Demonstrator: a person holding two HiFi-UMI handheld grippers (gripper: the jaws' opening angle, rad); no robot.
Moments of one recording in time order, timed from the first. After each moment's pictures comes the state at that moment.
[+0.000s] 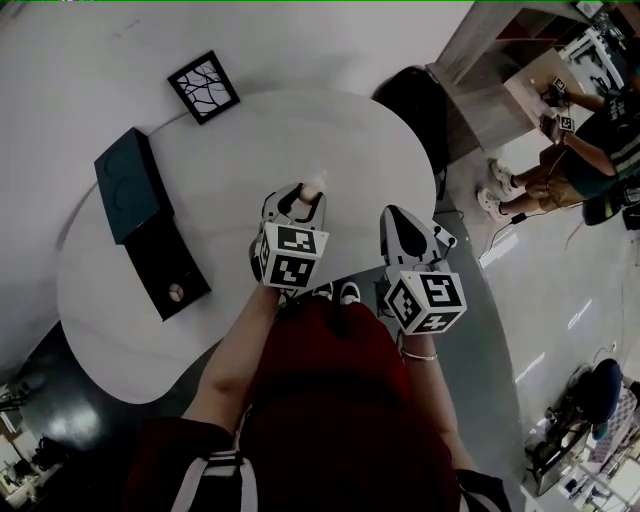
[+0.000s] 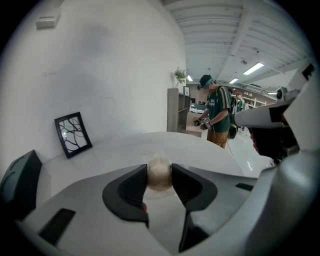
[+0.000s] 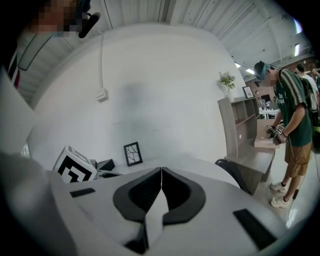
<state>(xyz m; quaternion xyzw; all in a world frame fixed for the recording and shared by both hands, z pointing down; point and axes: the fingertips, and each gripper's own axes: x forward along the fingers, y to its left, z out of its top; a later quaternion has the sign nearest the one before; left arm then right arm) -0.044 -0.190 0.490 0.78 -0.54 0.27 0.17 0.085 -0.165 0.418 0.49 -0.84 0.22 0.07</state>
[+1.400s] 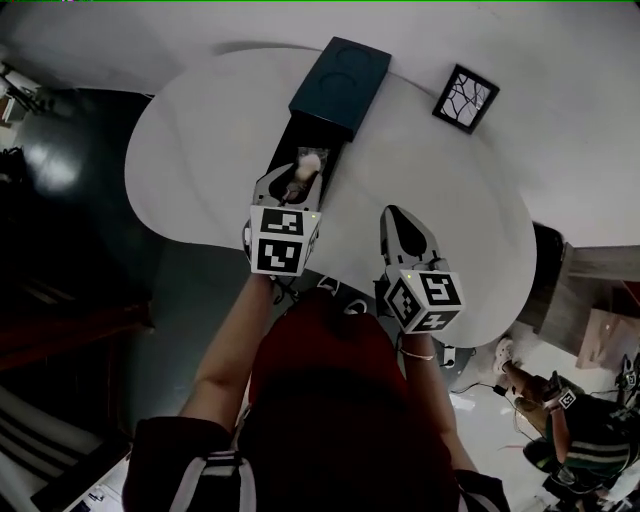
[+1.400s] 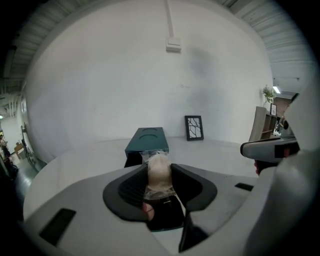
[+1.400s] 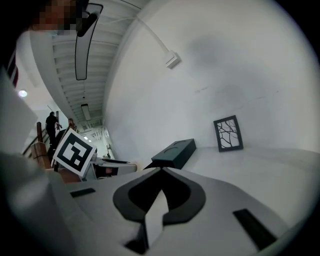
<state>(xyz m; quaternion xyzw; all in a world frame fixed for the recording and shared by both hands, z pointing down) -0.309 0.000 0.431 0.45 -0.85 0.16 0.24 -0.180 -0.081 0.413 0.06 -0.97 0.19 0.13</state>
